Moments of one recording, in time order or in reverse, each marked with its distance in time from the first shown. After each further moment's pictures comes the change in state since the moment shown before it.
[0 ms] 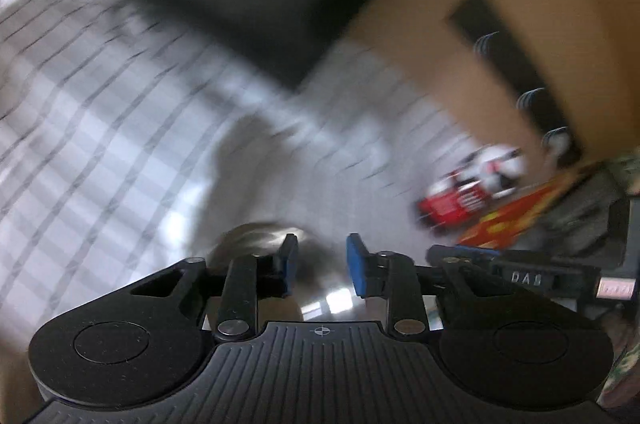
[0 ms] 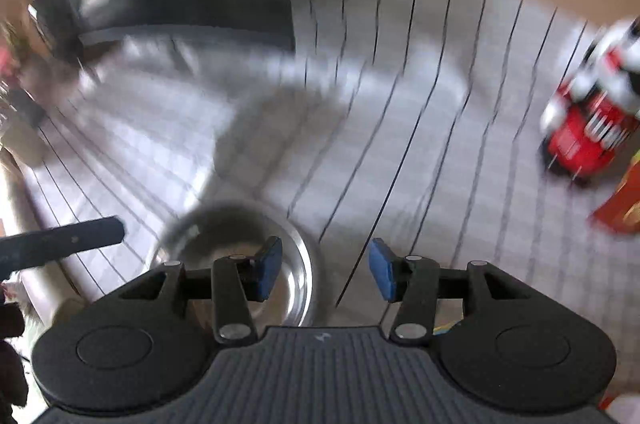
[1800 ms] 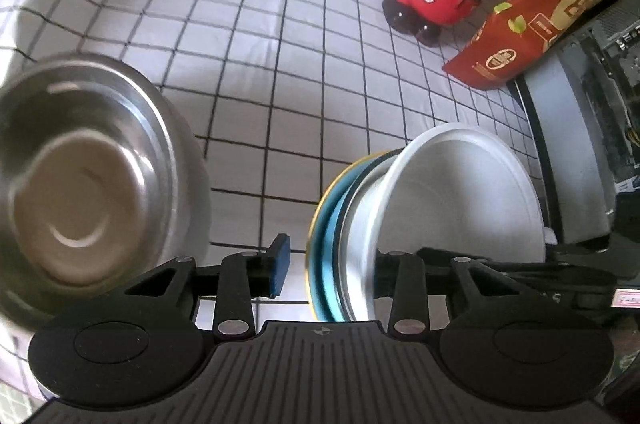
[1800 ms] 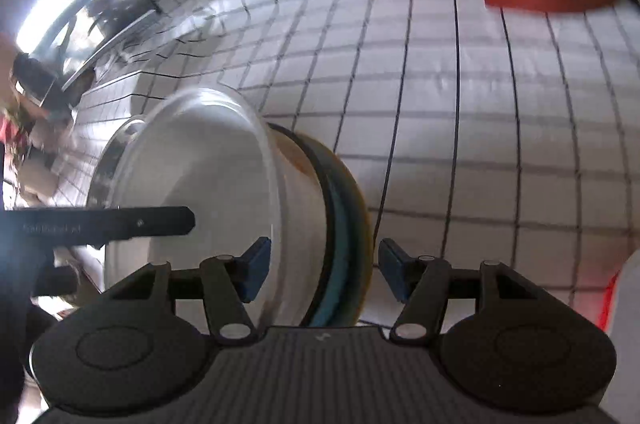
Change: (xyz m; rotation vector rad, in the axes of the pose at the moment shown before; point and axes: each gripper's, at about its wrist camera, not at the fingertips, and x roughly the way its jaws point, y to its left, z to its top) left arm 0.168 -0.118 -0.095 0.178 0.515 0.161; right arm 0.033 -0.193 -0.143 0.364 0.160 0.201
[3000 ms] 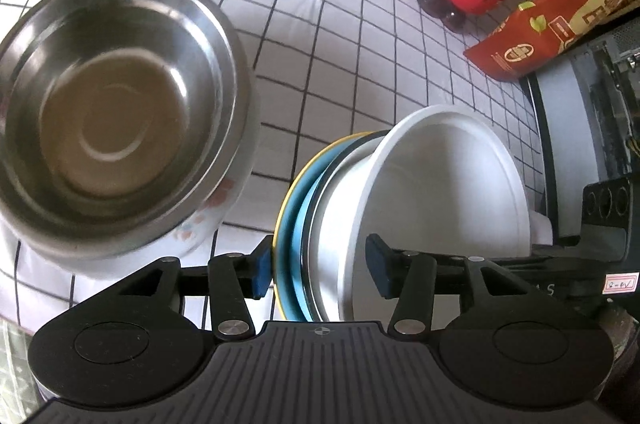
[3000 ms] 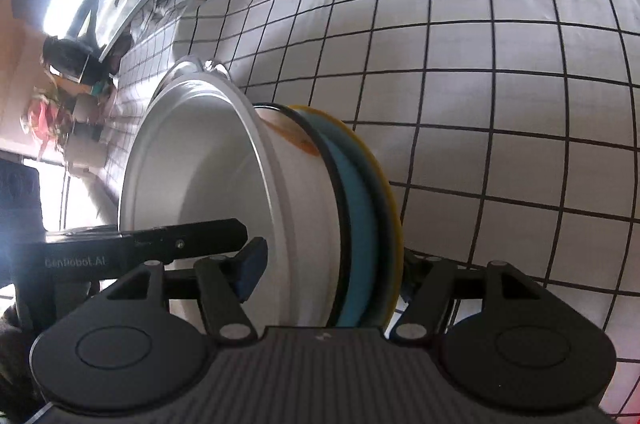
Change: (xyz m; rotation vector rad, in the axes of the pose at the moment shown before) left arm -0.017 0.029 -0.031 -0.112 0.049 -0.018; right arm 0.040 0.028 -0.007 0.054 0.188 0.180
